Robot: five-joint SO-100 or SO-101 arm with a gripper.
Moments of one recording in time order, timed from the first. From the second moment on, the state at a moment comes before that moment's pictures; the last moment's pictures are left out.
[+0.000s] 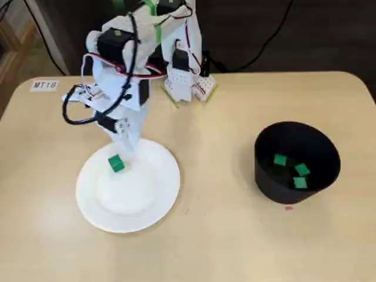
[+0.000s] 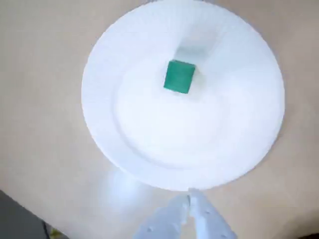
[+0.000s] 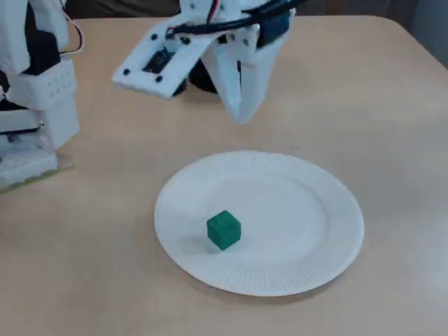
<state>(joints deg) 27.8 85.3 68.6 94.2 16.3</state>
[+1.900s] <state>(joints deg) 34.5 79.8 94.4 67.8 13.2</state>
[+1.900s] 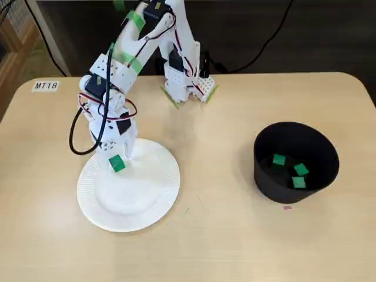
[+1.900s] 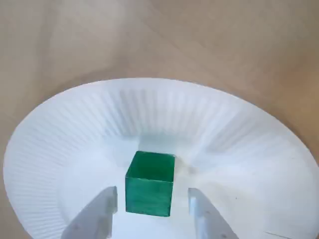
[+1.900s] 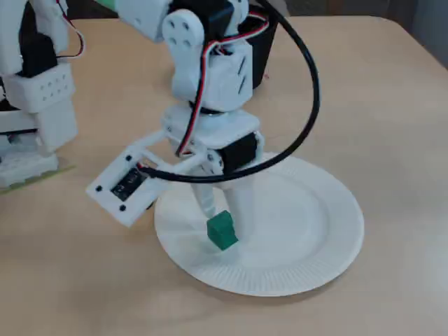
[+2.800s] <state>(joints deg) 31.1 84.9 94.4 62.8 12.8</state>
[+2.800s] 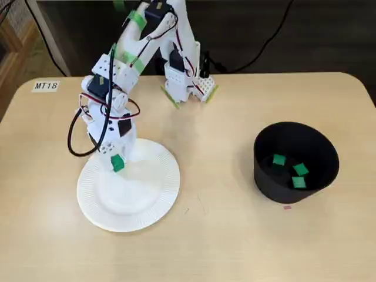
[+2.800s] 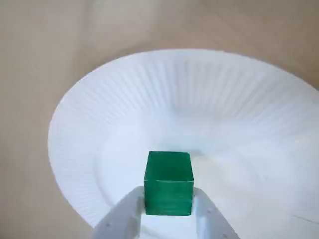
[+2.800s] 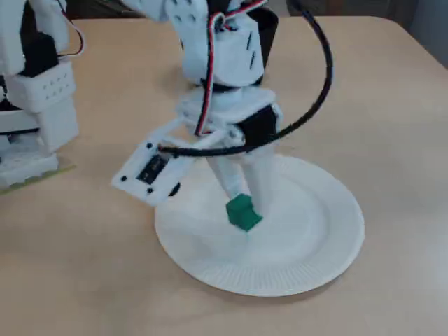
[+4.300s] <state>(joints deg) -43.3 119.4 113.8 42.7 5.2</state>
